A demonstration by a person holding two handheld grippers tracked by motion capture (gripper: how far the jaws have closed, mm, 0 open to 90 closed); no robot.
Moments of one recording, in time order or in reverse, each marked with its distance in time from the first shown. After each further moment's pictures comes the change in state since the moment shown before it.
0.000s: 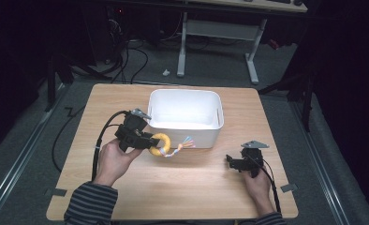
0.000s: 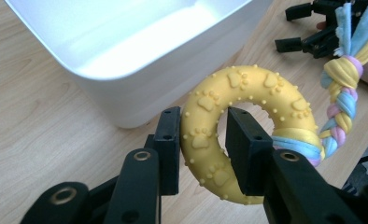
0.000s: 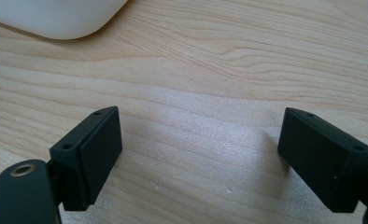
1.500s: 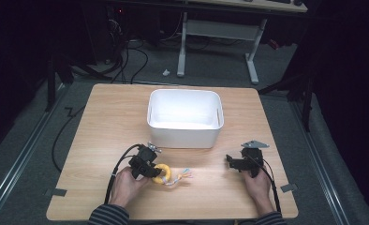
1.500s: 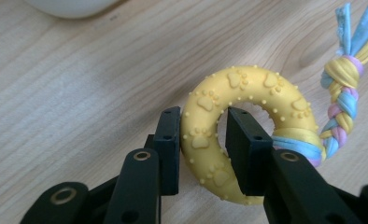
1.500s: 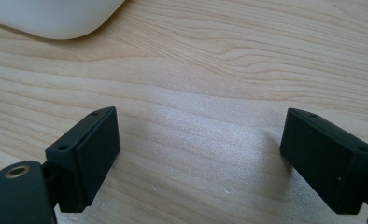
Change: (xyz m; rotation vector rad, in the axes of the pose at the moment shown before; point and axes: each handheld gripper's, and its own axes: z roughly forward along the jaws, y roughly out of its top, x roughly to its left) left arm -0.009 -0.080 0.099 0.185 0.041 -0.020; right arm -0.001 0.000 0.001 0.003 -0.003 0.000
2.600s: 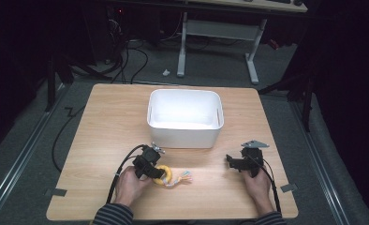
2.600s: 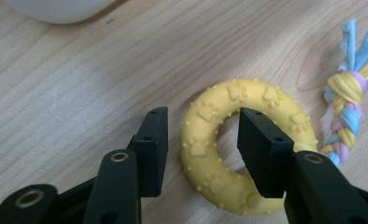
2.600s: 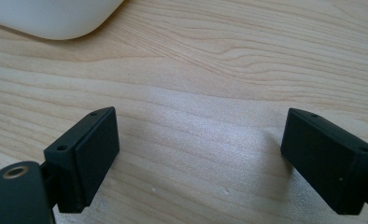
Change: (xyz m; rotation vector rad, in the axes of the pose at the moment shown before) left arm -0.004 0.002 0.022 0.030 0.047 0.034; right arm 0.000 0.000 0.000 0.001 0.000 0.003
